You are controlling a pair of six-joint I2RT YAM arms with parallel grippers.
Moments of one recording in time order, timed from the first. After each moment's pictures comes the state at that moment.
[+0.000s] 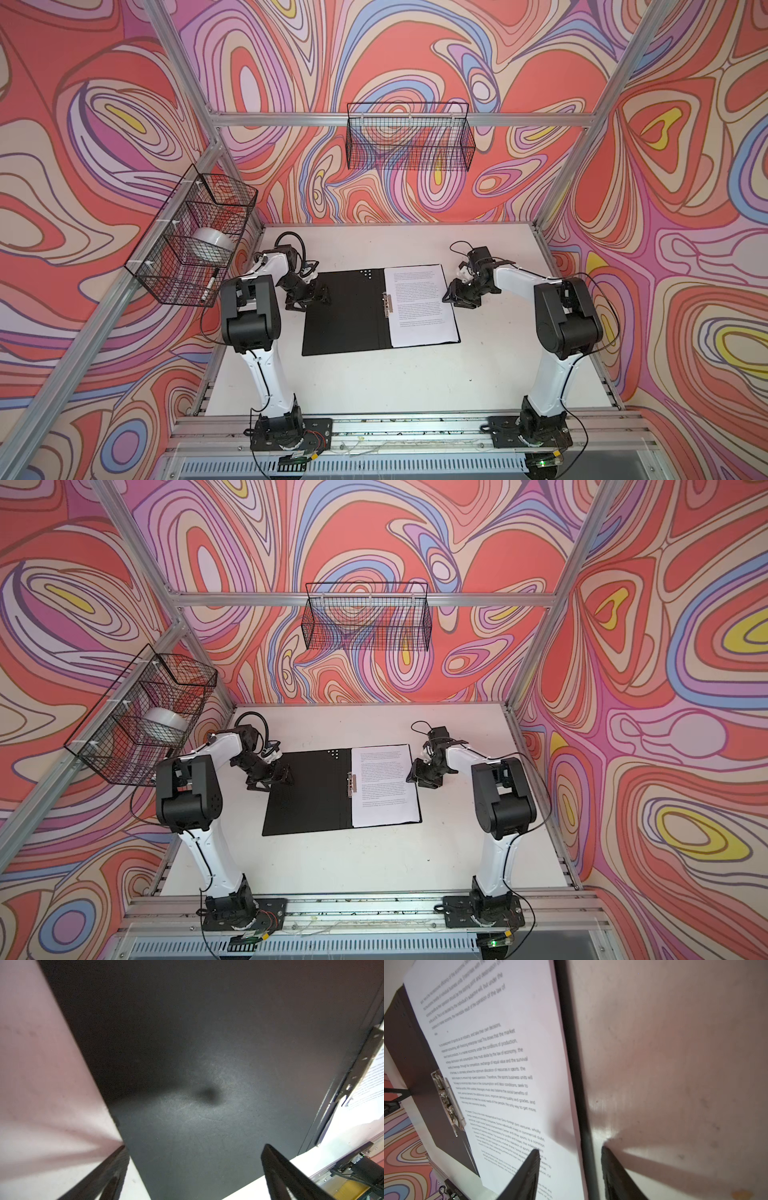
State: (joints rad) left arm 0.13 2.01 1.43 -1.04 0.37 0.12; right arm 0.19 1.93 1.23 -0.60 -0.46 0.39
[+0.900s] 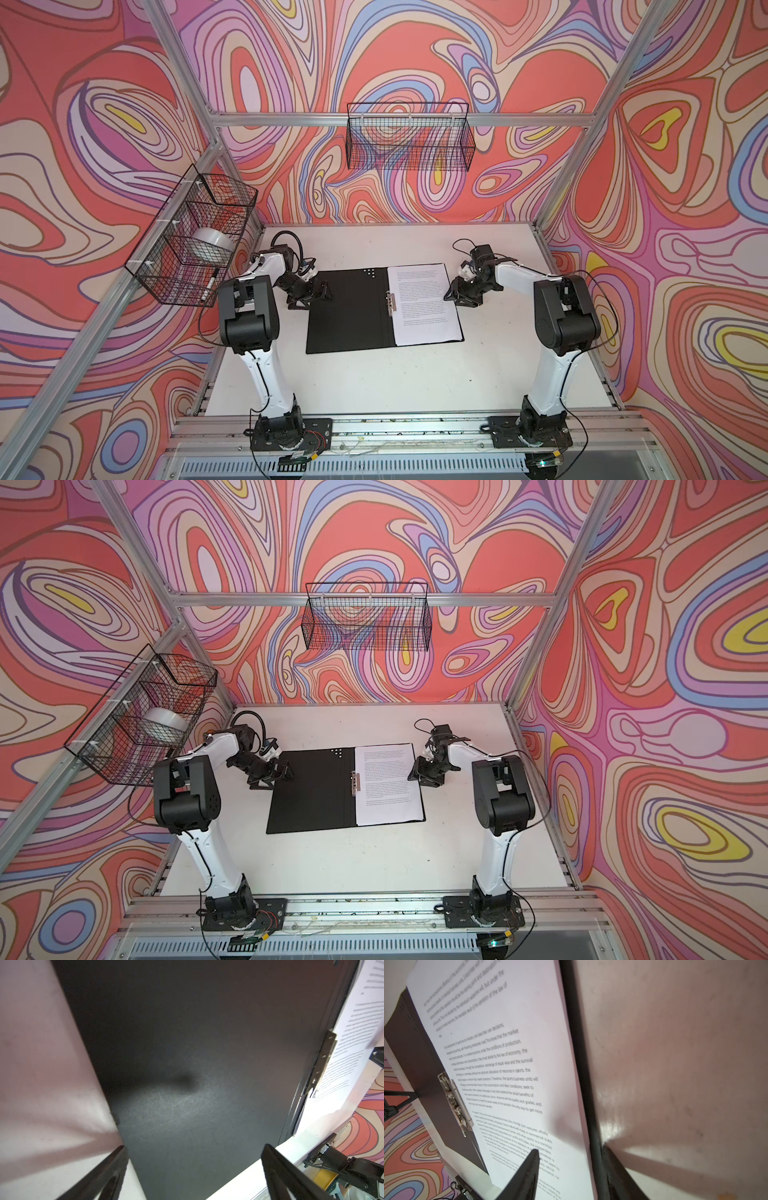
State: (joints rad) left arm 0.15 1.99 1.43 -1.04 0.49 0.12; right arm 0.16 1.96 1.28 -0.64 -0.48 0.39
